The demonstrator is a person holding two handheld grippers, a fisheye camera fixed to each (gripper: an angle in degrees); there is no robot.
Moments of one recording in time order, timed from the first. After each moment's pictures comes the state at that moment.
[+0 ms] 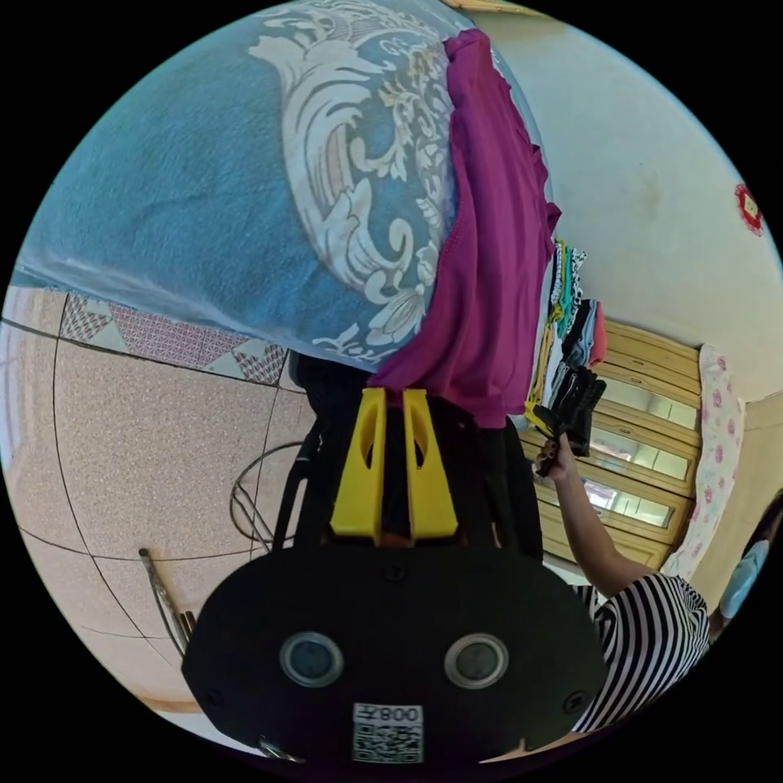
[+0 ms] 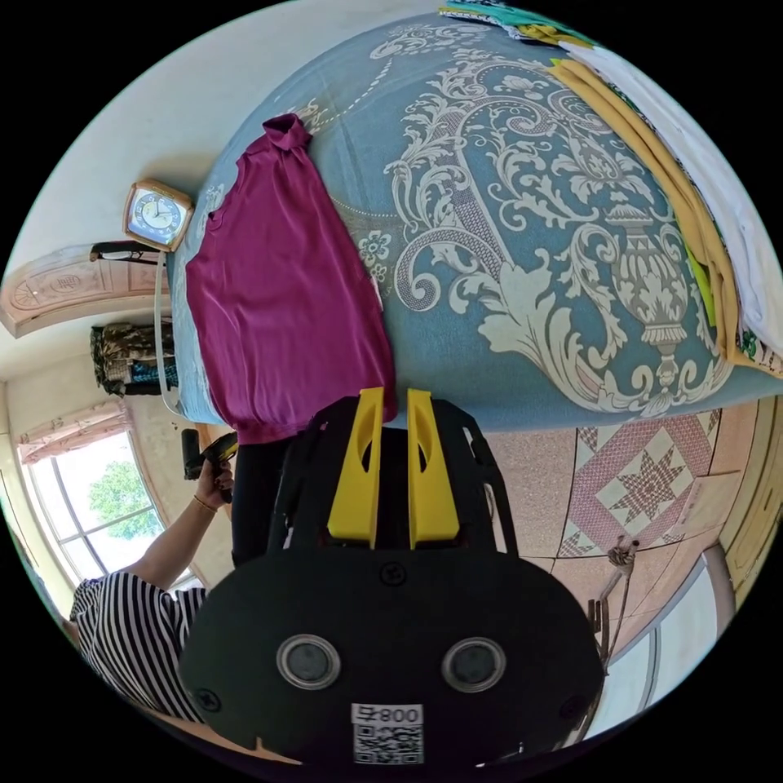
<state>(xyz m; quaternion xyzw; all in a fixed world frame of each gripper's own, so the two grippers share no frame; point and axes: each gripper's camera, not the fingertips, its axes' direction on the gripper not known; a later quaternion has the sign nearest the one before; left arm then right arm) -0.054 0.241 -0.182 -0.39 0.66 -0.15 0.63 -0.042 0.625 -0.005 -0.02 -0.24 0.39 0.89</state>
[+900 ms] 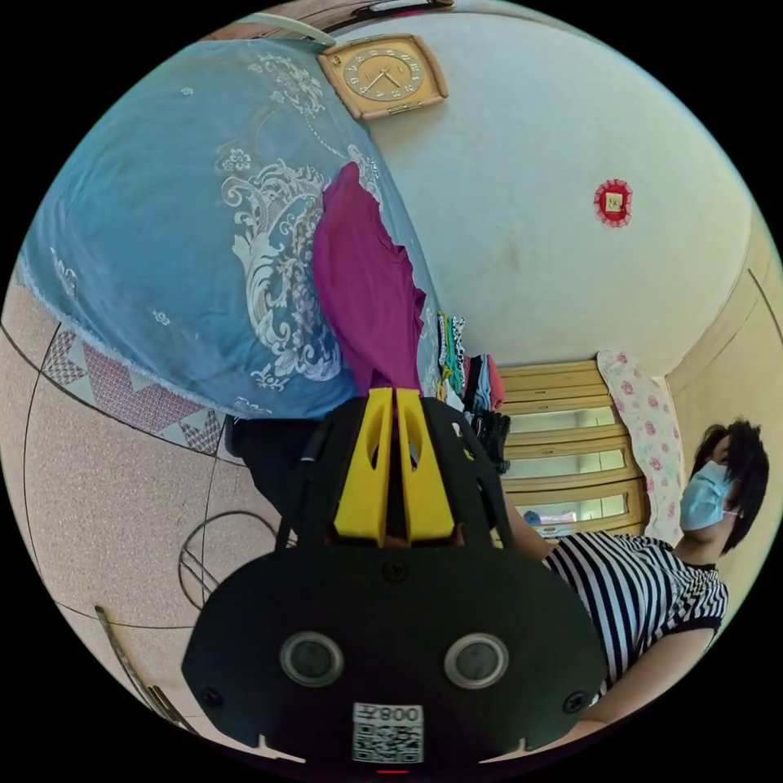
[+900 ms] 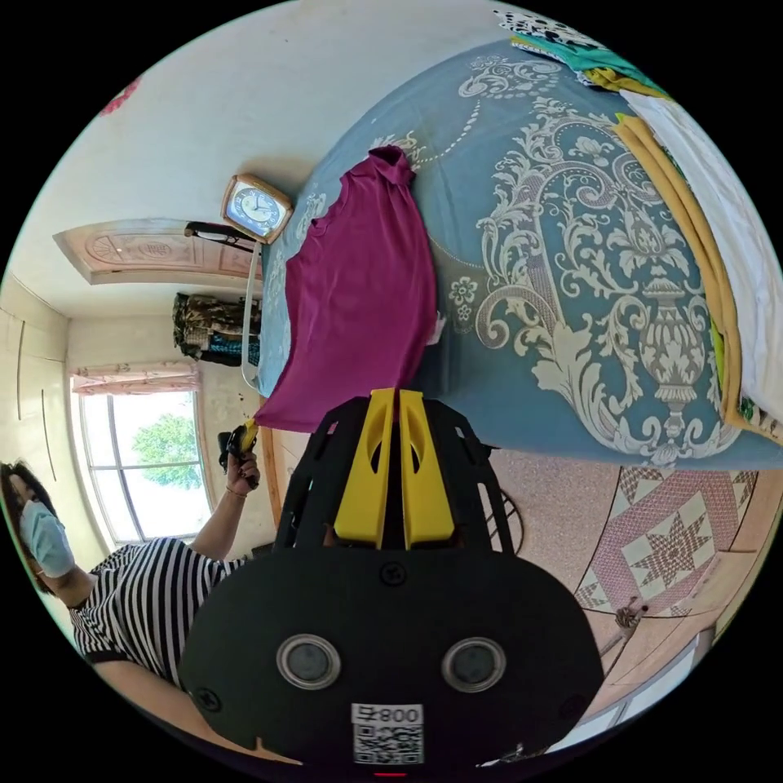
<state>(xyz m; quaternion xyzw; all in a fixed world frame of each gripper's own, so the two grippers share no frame) -0.173 0.246 -0.347 -0.19 0.72 -0.27 0.61 -0.077 0.704 -0.115 0.07 -0.35 0.30 0.88</state>
